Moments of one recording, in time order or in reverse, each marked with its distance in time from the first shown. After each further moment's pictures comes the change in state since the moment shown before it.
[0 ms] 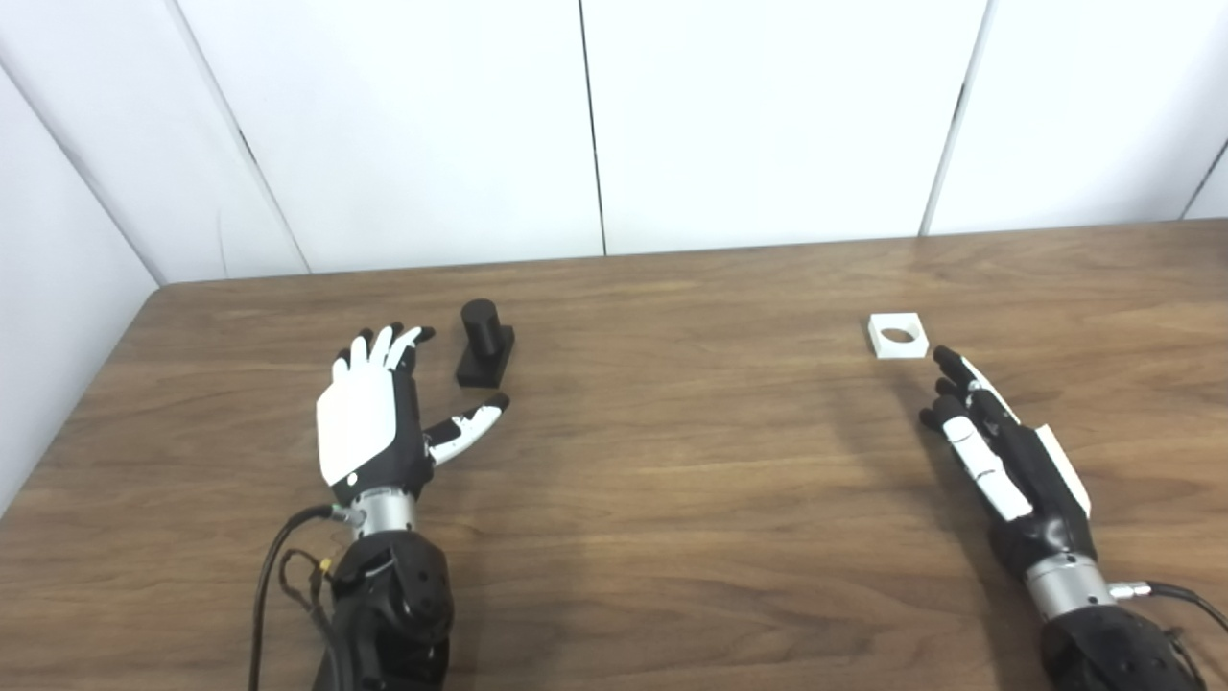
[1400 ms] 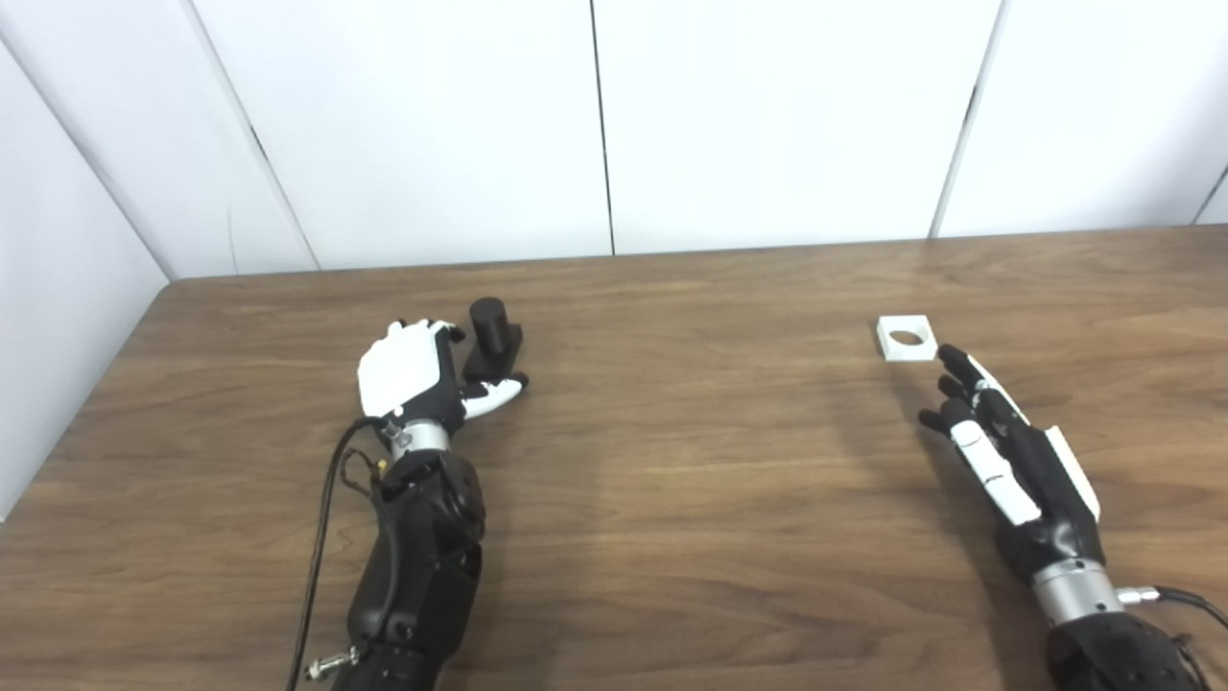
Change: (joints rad) left arm -0.228 -0.036 0.053 0.374 0.122 0.048 -0.086; right arm 0.006 0.001 -0.002 0.008 0.003 -0.060 0.014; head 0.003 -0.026
